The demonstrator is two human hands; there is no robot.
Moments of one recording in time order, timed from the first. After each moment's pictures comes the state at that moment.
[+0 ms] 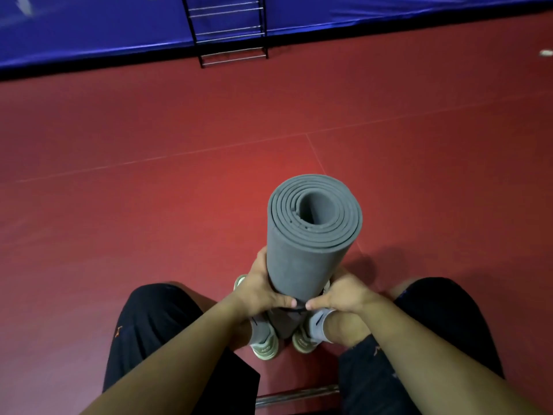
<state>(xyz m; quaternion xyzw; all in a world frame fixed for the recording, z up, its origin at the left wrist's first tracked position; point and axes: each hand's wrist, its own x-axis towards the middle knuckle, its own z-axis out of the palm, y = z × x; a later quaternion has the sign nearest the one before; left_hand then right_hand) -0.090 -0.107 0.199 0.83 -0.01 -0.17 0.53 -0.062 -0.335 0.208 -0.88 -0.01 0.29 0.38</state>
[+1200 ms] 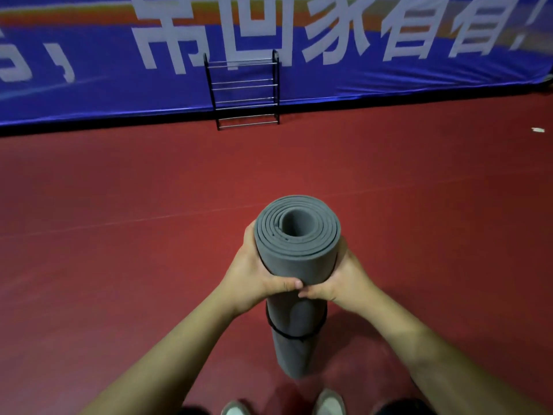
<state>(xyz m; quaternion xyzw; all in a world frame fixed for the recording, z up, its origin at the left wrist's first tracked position) 0.035 -0.062 0.388 0.80 -0.08 0.05 0.59 0.082 -0.268 0.355 -0.81 -0.17 0.04 0.56</state>
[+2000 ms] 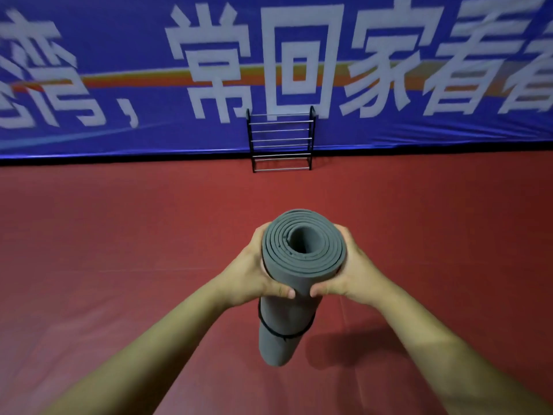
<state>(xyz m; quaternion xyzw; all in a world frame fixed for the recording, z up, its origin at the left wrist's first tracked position) 0.244 -0.006 0.794 0.83 -0.09 -0.02 0.54 0.315 -0.235 0.787 -0.79 -0.27 0.14 0.53</state>
